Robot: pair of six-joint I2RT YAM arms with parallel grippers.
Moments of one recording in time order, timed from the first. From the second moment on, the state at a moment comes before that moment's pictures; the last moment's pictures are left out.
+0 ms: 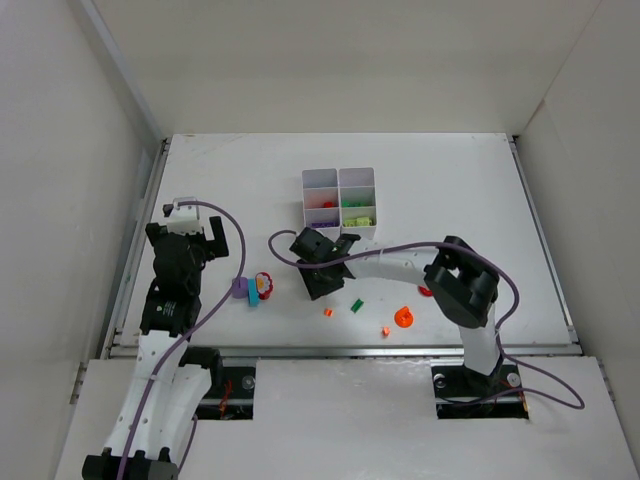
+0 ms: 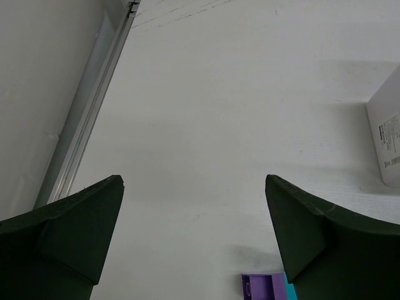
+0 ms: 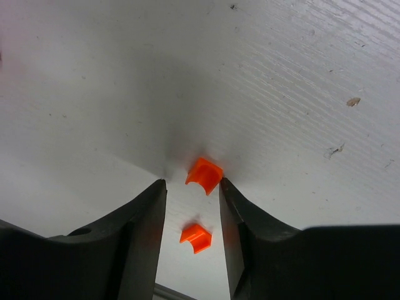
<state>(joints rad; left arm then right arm) -0.09 0.60 0.57 -0.21 -0.24 0.00 1.00 1.98 1.39 -0.60 0.09 0.55</state>
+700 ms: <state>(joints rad) -0.09 0.60 0.57 -0.21 -0.23 0.00 1.00 2.00 1.44 -0.61 0.08 0.54</state>
